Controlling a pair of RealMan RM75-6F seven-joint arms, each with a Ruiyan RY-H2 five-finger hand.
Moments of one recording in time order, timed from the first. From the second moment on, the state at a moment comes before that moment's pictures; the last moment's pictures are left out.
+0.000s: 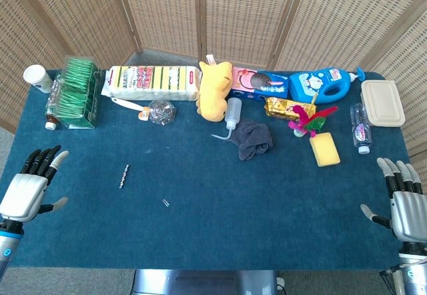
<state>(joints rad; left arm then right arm) -0.22 -1.12 -0.02 -1.57 1.56 1.39 0.04 0.06 -1.14 0.12 -1.64 -1.45 1.53 -0.03</state>
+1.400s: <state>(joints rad) -0.43 -1.52 0.04 -0.94 1.85 1.34 0.19 0.06 -1.14 0.12 -1.63 -1.44 1.52 -0.01</state>
